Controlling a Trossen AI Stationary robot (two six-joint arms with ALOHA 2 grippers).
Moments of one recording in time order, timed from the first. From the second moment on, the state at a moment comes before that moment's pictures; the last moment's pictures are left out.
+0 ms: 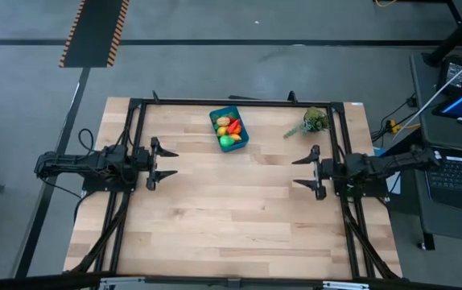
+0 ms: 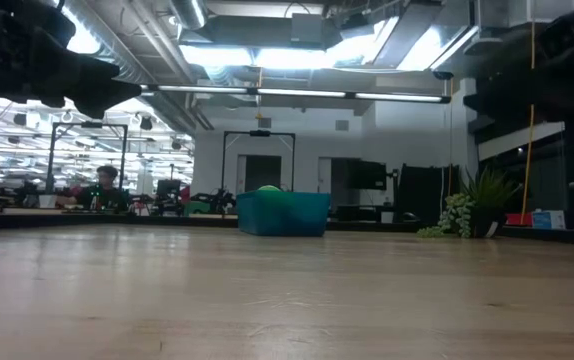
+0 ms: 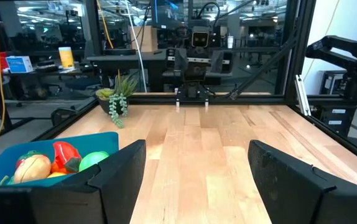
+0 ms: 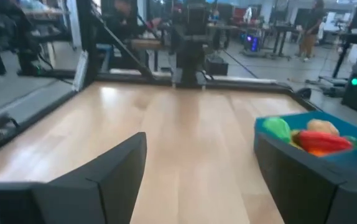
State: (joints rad) left arm 0.01 0.01 0.01 0.02 -0.06 0.00; right arm 0.18 0.19 0.01 0.14 0.16 -0.05
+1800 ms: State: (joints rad) left arm 0.01 0.01 0.01 0.02 -0.06 0.00; right arm 0.13 0.01 0.01 0.02 -0.05 0.02
